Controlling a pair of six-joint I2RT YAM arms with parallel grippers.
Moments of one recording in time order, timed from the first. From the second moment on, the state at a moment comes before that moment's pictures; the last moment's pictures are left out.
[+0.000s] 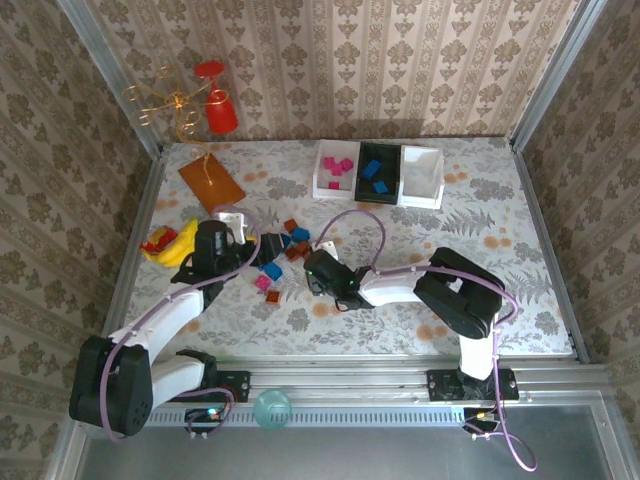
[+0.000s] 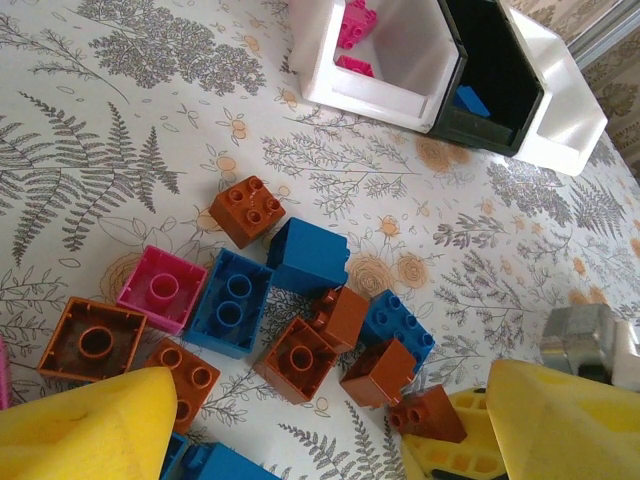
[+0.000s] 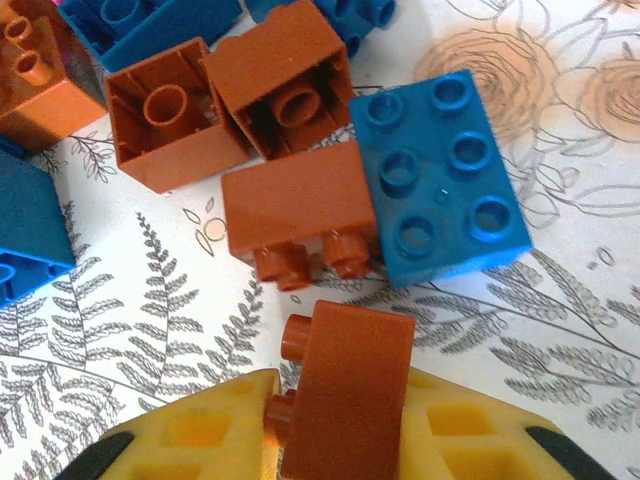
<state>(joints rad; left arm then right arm) -0.32 1.12 0.52 0.08 0.34 -0.40 0.94 1.88 0.95 0.08 0.32 0.58</state>
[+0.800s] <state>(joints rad) -0.68 1.28 0.68 0.27 0.26 -0.29 0.37 1.41 0.76 0.06 0.21 0.53</state>
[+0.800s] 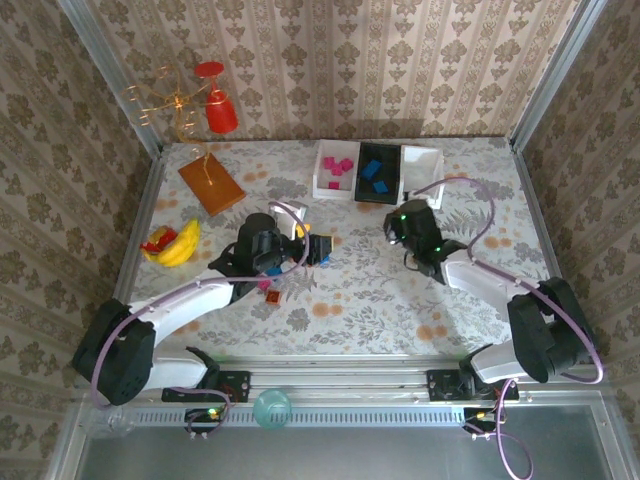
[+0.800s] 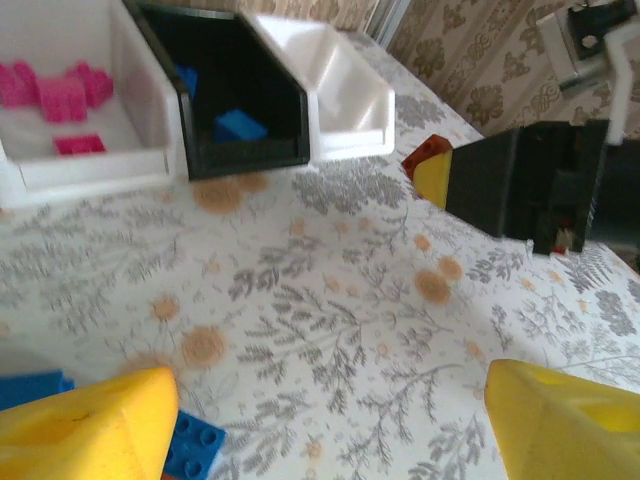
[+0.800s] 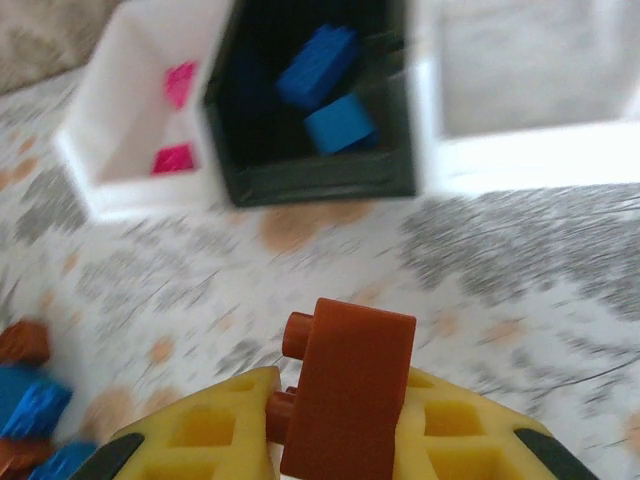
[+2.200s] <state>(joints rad) -0.39 1.11 0.60 -0.06 0.05 -0.33 0.54 1.44 0.98 -0.10 0.00 0.21</state>
